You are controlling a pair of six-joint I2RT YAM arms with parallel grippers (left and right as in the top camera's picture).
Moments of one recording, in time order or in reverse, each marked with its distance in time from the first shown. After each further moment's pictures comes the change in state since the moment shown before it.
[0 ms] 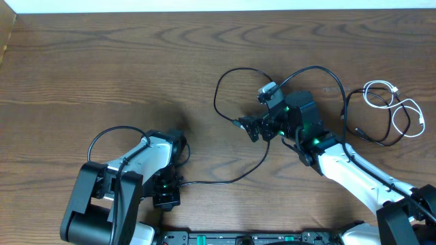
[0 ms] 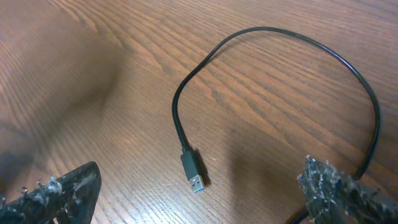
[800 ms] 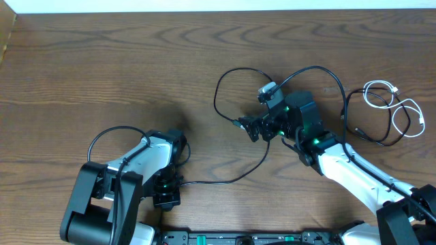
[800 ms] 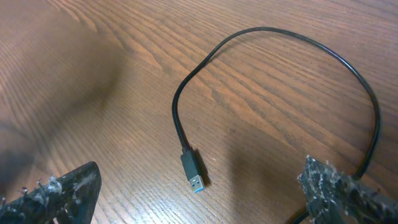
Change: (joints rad) left arm 0.000 0.000 0.000 0.013 -0.006 -0.008; right arm 0.000 0.000 0.000 0.001 0.000 0.000
